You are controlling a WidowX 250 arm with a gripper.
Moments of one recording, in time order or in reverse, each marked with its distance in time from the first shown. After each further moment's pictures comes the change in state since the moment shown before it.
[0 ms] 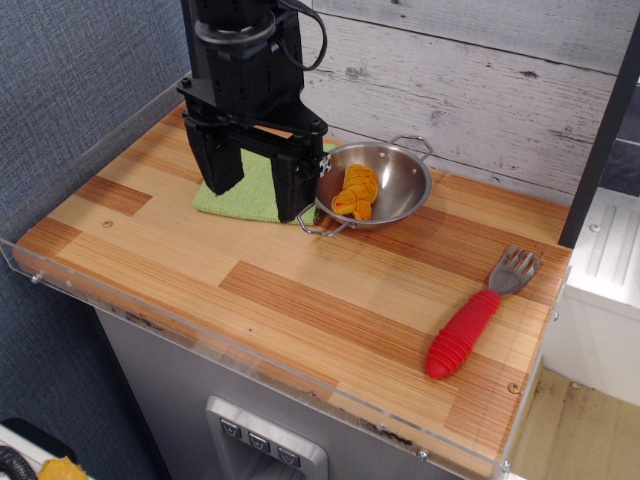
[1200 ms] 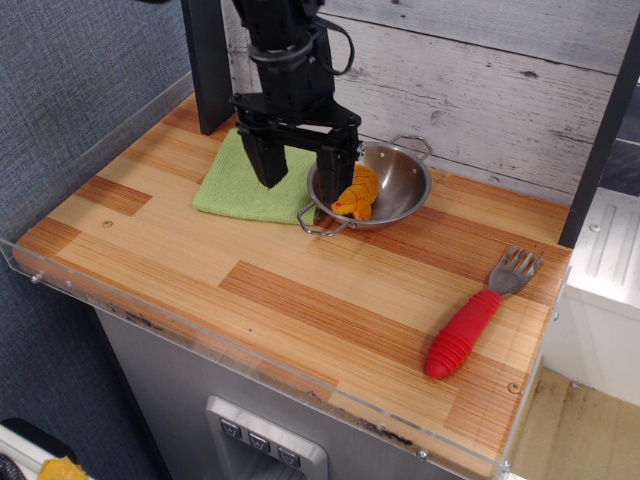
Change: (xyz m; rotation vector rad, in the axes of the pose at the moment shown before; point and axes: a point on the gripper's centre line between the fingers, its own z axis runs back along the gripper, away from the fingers) arm 0.066 0.019 -0.051 -0.066 -0.028 0.073
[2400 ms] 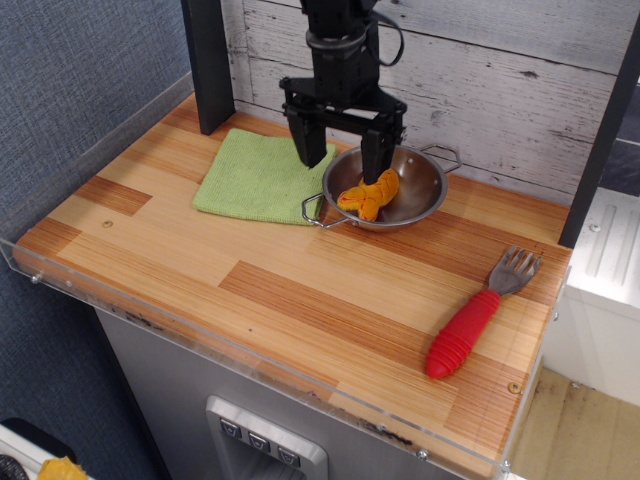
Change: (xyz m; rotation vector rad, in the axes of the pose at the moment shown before) arm 0.040 -0.012 -0.009 0.035 -0.004 -0.016
